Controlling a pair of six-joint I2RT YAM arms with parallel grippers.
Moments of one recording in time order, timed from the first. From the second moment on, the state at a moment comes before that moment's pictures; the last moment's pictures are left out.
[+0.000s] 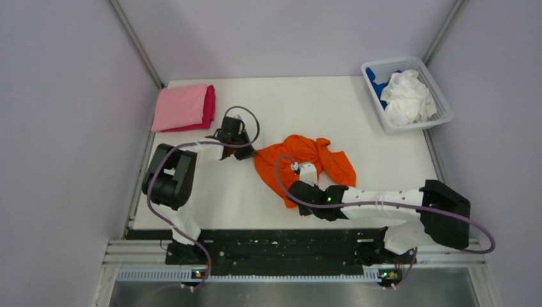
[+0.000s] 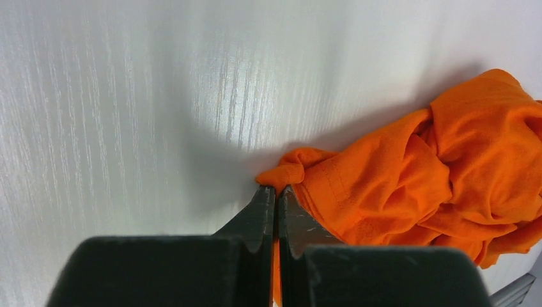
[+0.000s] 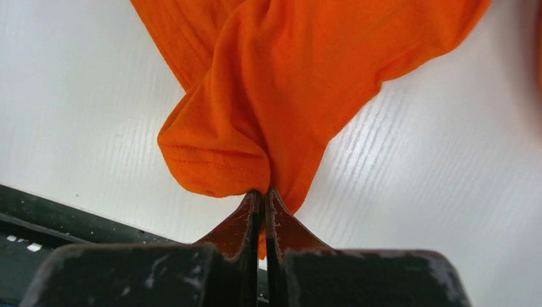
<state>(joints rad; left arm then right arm) -0.32 1.80 0.98 -0.06 0.19 -0.68 1.20 1.40 0.74 -0.41 0.44 0.80</state>
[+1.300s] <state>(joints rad) -0.36 1.30 2.03 -0.55 -0.30 -0.30 0.75 1.20 1.77 -0.39 0.50 -0.03</state>
